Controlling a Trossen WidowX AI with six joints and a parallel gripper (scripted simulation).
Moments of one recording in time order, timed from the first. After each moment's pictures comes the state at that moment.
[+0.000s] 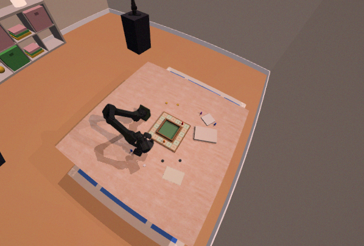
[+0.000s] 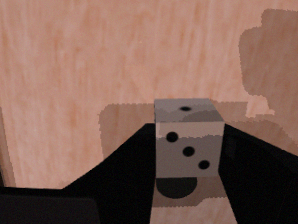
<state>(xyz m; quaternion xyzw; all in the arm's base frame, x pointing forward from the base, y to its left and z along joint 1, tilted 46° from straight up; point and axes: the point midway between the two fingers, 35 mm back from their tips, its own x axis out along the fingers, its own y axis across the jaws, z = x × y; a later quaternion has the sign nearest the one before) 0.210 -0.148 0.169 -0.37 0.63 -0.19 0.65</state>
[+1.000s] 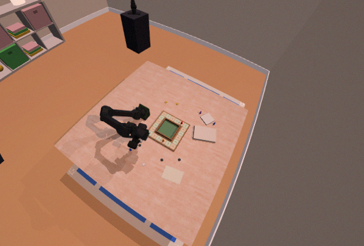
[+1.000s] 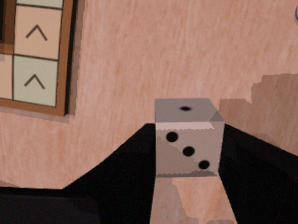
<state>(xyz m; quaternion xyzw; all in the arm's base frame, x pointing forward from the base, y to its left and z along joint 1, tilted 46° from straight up) 0.184 -0.068 0.244 -0.39 0.61 -0.14 0.68</state>
